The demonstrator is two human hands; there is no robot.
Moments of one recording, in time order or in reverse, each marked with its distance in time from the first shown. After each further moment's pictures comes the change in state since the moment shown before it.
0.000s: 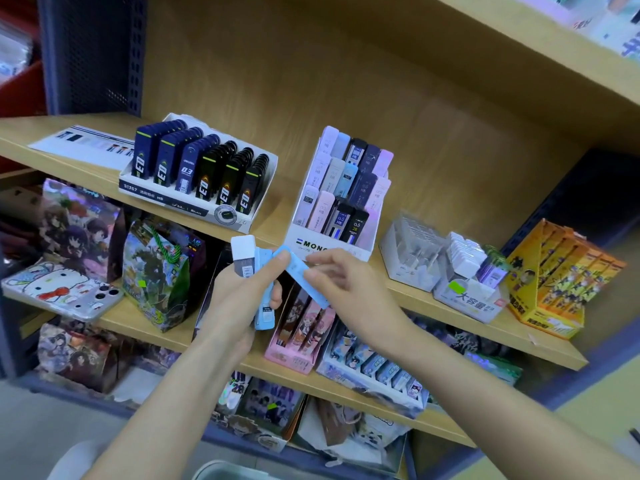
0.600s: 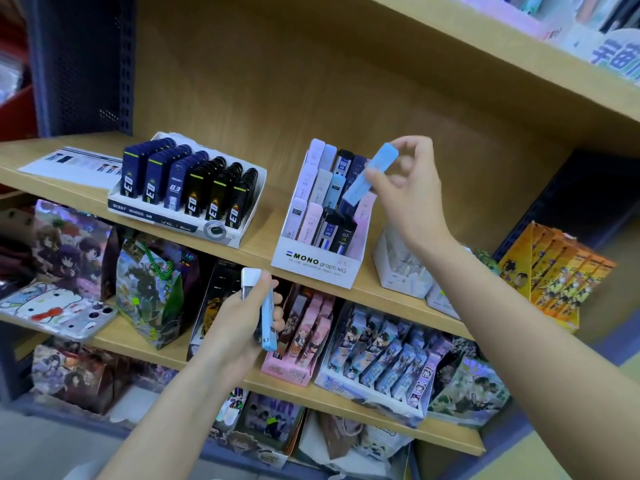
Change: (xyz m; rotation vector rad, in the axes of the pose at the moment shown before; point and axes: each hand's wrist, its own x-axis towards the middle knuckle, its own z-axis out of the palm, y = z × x) left_hand -0.002 -0.006 0.008 -0.138 -0.022 -0.226; right_hand 0.059 -0.027 -0.085 0.116 0.555 -0.248
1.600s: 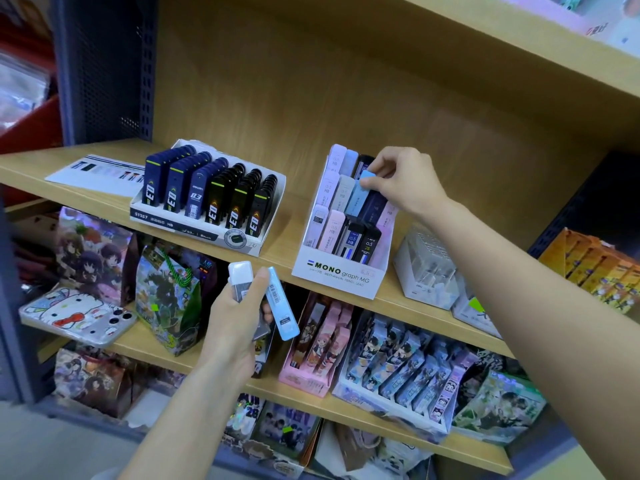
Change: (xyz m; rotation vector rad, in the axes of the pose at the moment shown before) left_hand 0.017 0.010 -0.016 0.115 0.199 0.169; right_hand 0.071 0.040 0.024 -0.489 -0.205 -0.027
